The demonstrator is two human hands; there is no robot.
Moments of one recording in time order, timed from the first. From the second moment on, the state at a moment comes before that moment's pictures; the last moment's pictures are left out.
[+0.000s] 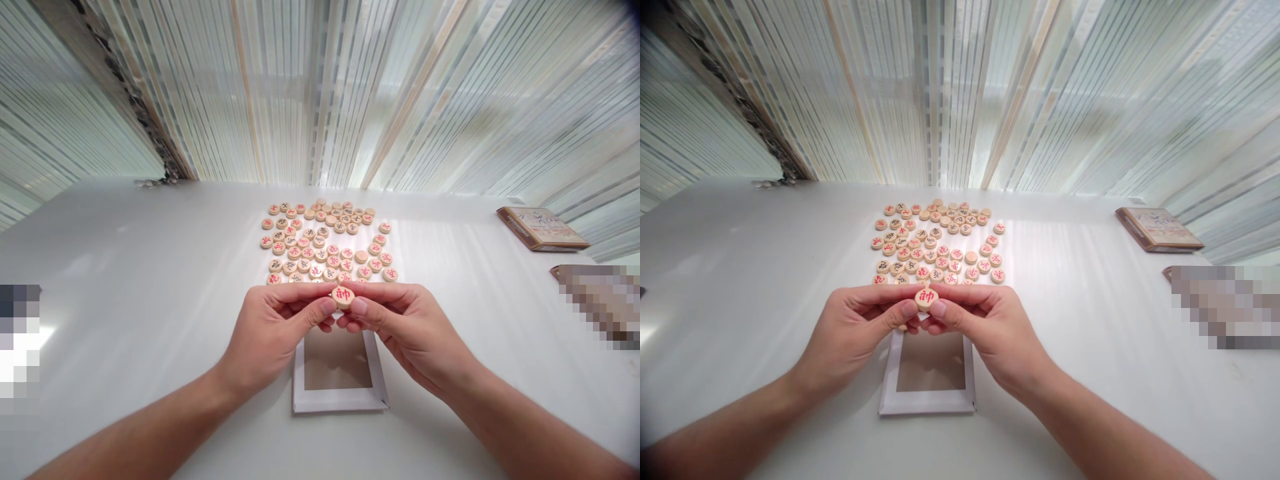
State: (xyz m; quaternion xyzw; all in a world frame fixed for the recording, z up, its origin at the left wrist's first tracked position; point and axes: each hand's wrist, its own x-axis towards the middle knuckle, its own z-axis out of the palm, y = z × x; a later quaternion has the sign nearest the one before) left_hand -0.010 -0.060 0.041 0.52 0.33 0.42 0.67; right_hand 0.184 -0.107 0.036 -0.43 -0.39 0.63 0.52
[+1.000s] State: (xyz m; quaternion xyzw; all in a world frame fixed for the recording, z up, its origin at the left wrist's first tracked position) left_hand -0.010 -0.067 0.037 0.54 0.29 0.41 0.68; right_hand 0.180 -0.106 0.038 -0.44 -0.37 0.66 0.48
